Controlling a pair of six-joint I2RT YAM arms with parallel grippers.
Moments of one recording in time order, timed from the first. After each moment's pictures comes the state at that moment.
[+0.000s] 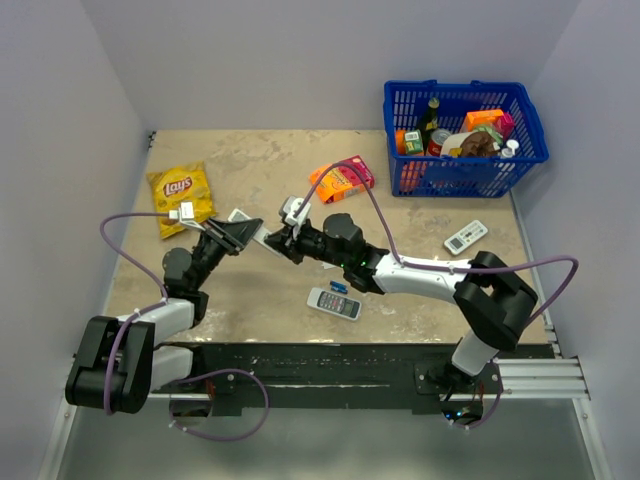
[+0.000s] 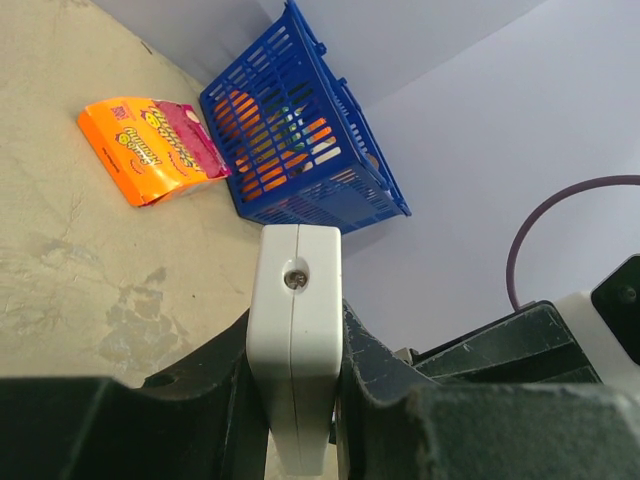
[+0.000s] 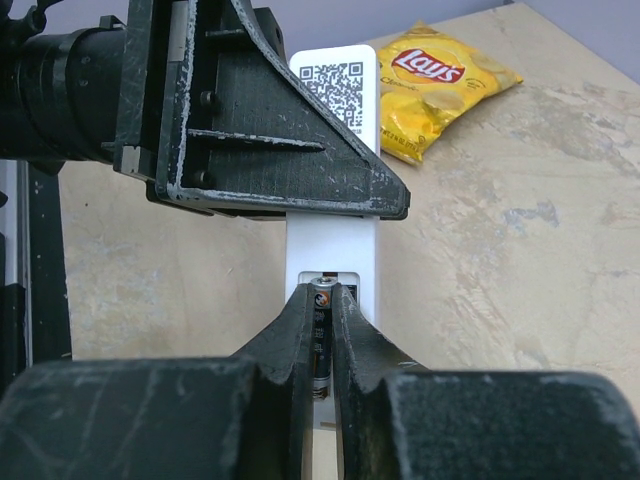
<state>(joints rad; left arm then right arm) -0.12 1.19 0.20 1.18 0.44 -1.13 0.94 1.65 0.96 0.60 -0.20 -0.01</state>
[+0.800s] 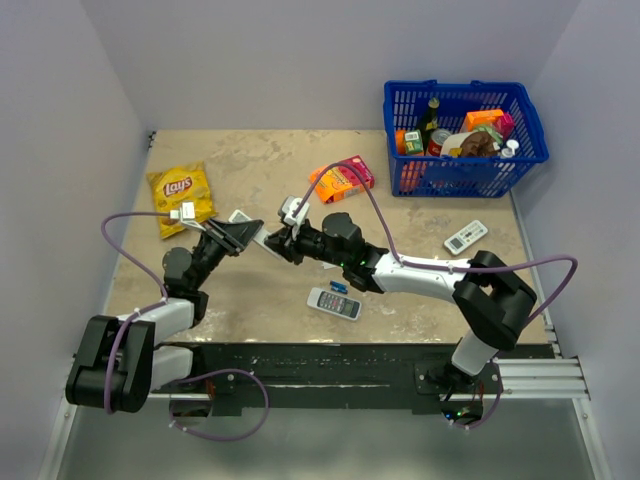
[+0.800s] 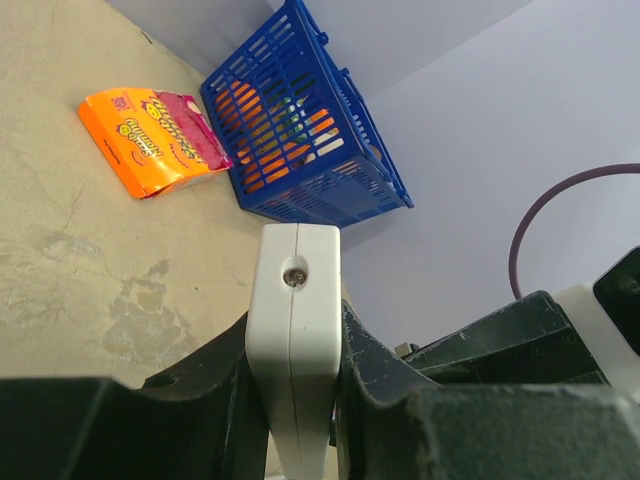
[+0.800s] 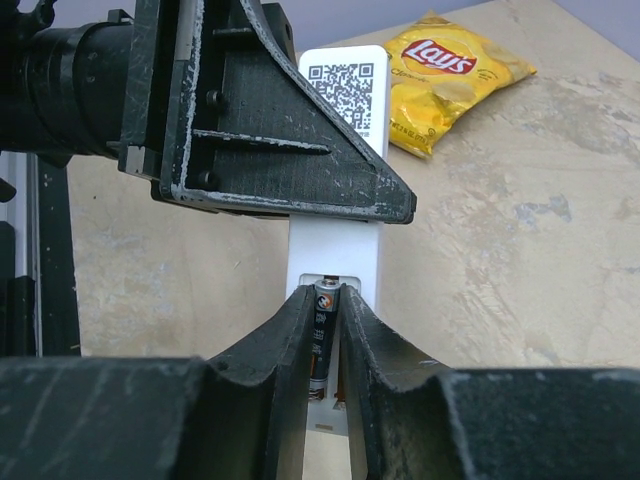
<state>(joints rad) -0.12 1.19 0.20 1.16 0.46 -1.11 0.94 1.66 0.96 0.57 -0.21 -0.01</state>
